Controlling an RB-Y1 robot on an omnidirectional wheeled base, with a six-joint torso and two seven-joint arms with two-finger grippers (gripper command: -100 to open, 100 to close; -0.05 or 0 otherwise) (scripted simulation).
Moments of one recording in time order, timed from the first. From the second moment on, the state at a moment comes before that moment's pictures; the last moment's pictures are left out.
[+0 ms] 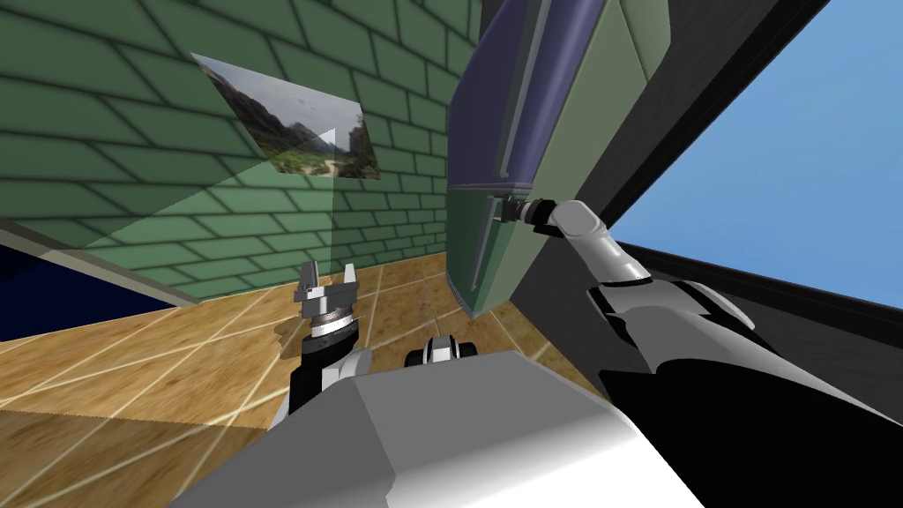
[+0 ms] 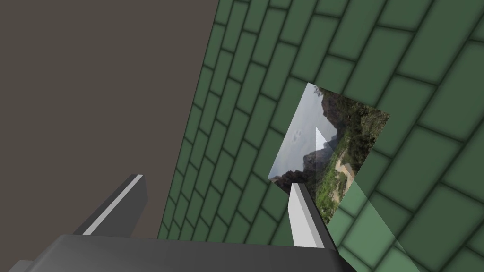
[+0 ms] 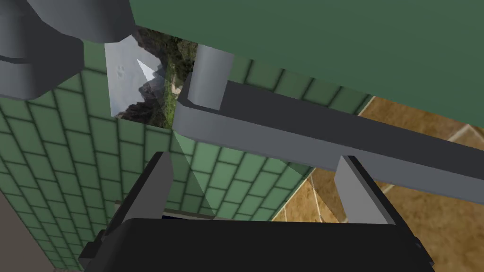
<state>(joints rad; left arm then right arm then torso) 0.52 0.00 -0.01 -2.26 0.08 -0.61 0.12 -0.71 -1.15 0.05 -1.52 1.54 -0.68 0.58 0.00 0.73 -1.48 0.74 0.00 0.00</state>
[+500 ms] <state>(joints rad) 0.52 0.00 -0.01 -2.26 0.08 -0.61 0.12 -0.76 -1.19 0.06 -1.49 1.60 -0.68 0.59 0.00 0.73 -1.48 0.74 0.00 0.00</state>
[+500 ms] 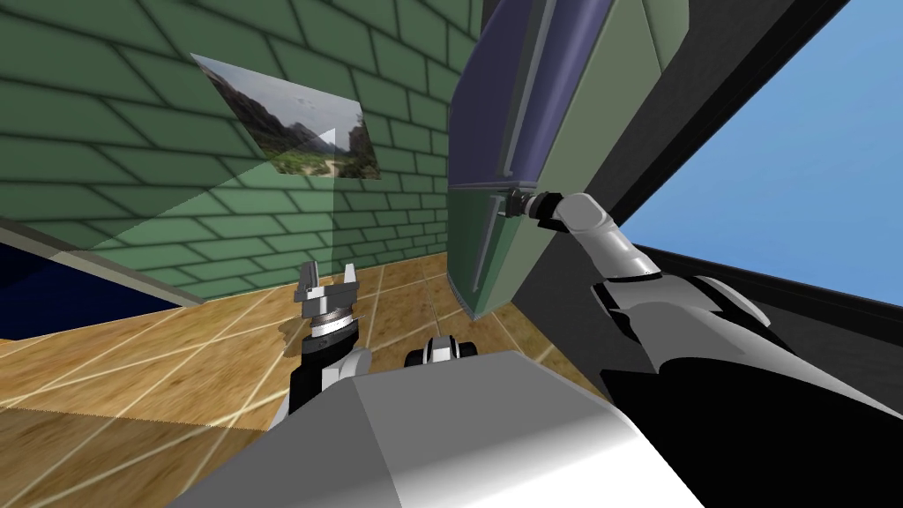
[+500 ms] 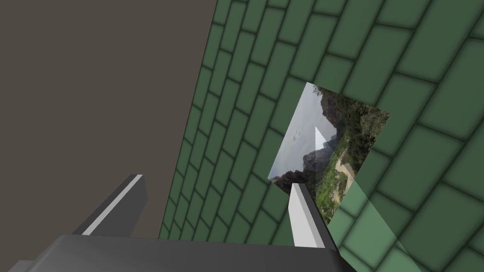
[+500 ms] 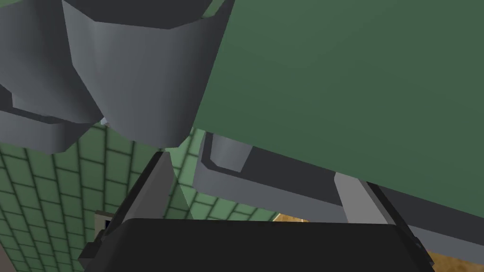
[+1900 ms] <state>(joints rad) 0.52 0.00 -0.01 -2.26 0.08 -0.61 0.12 -0.74 -1.25 0.05 -1.37 1.71 -0.64 0.52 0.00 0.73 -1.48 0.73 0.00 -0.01</state>
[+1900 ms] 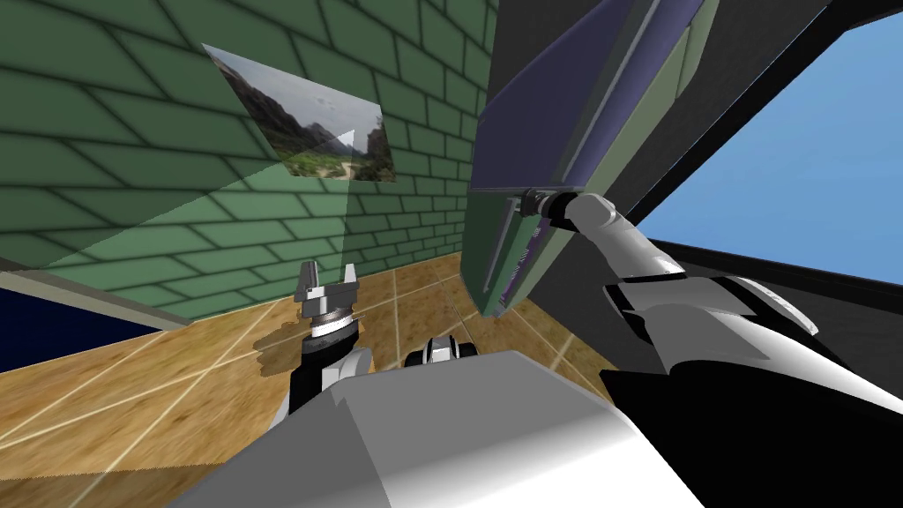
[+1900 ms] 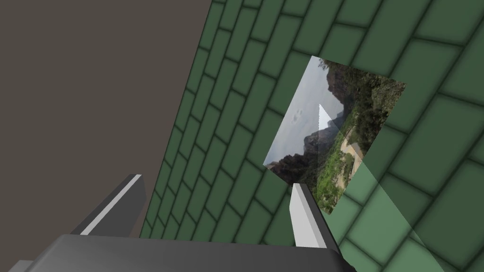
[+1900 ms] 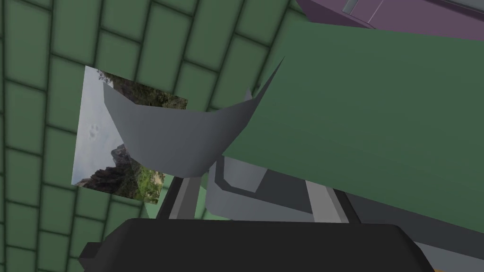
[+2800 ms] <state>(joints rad) 0.52 0.00 -0.01 -2.26 0.08 -0.61 0.12 -0.73 -1.30 0.04 -1.28 1.78 -0.60 0.47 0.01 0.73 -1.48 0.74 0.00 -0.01</state>
